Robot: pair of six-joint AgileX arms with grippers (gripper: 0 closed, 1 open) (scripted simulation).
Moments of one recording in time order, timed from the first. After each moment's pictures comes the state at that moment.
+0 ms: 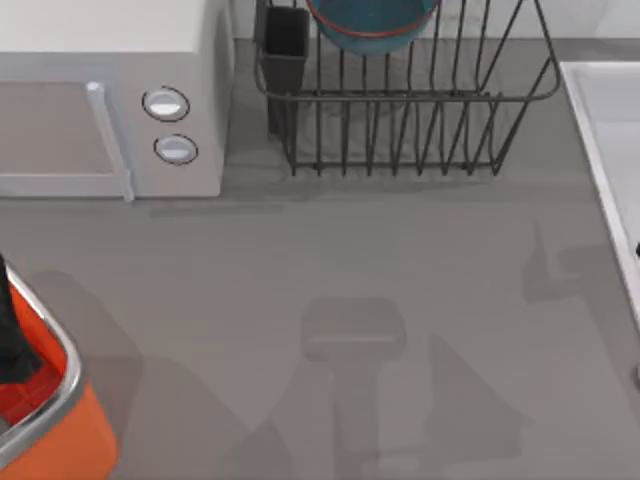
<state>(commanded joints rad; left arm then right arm) 0.00 0.00 0.00 0.00 0.00 0.00 0.22 0.76 0.32 0.34 0.10 0.03</state>
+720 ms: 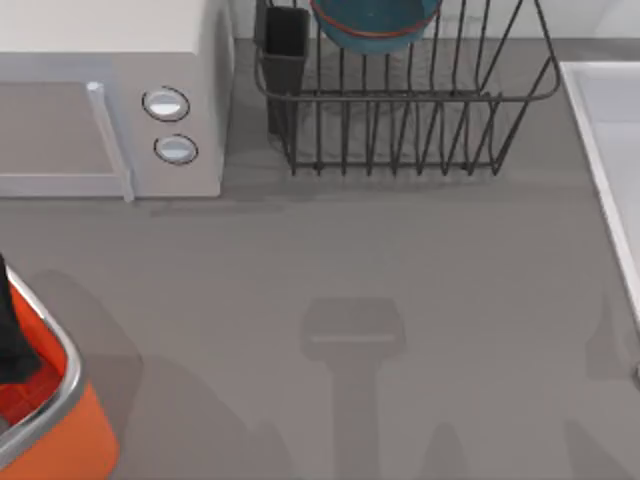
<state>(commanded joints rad) 0.00 0.00 0.00 0.00 0.00 0.00 0.00 0.00 0.00 0.00 0.00 0.00</state>
